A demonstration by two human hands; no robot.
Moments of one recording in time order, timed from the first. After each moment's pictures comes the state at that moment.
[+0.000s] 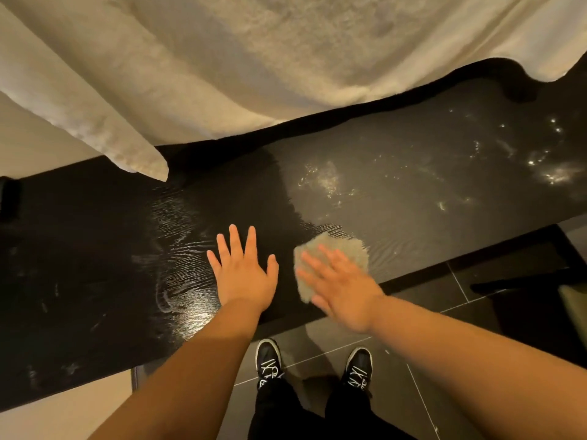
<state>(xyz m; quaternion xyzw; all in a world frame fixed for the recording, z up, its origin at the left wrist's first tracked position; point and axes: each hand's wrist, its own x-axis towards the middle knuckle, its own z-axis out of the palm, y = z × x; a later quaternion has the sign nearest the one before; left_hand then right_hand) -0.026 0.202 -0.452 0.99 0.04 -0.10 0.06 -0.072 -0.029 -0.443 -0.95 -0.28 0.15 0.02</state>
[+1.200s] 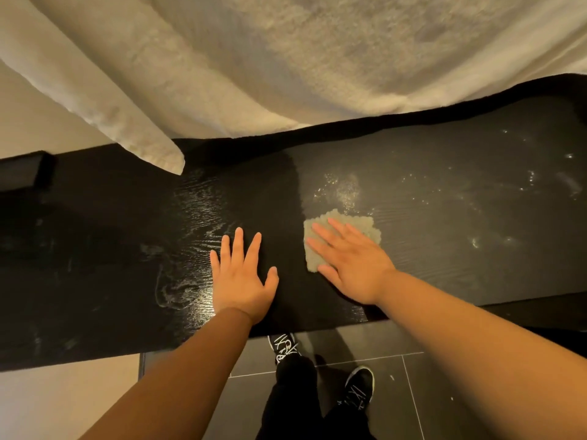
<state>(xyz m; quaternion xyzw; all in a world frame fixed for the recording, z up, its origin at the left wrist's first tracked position) -0.022 0.198 -0.450 0.99 0.06 -0.09 0.06 0.030 -0.065 -0.450 -0.94 -0.31 0.14 0.07</state>
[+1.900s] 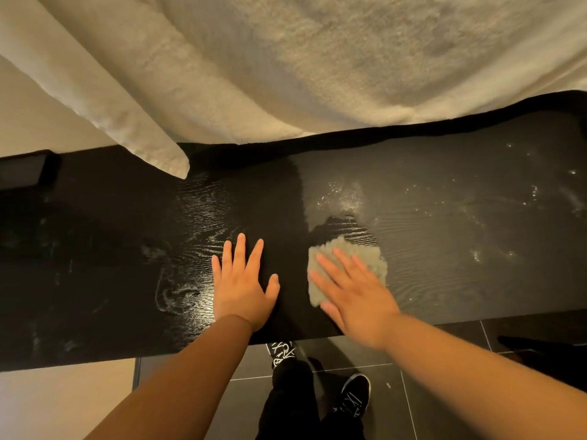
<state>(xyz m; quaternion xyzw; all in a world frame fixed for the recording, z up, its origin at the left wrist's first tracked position) -0.022 0.200 -0.450 0.99 0.06 -0.10 0.04 -0.021 -0.062 -0.448 -0.94 -0.30 0.13 0.06</state>
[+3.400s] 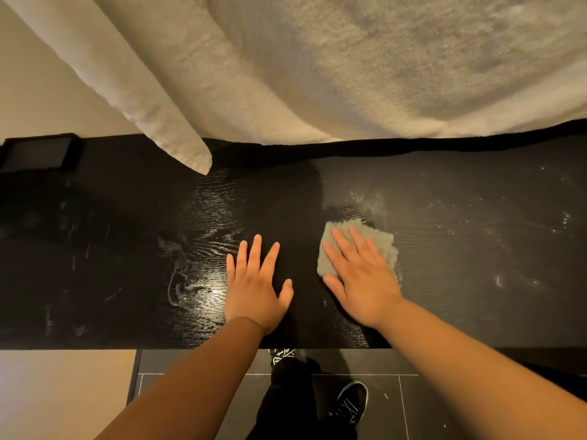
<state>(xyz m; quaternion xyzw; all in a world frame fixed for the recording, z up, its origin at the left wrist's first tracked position) -0.023 0.202 -0.451 0.99 0.06 -0.10 0.05 0.031 -0.037 -0.440 -0.96 -0.24 0.14 0.07</state>
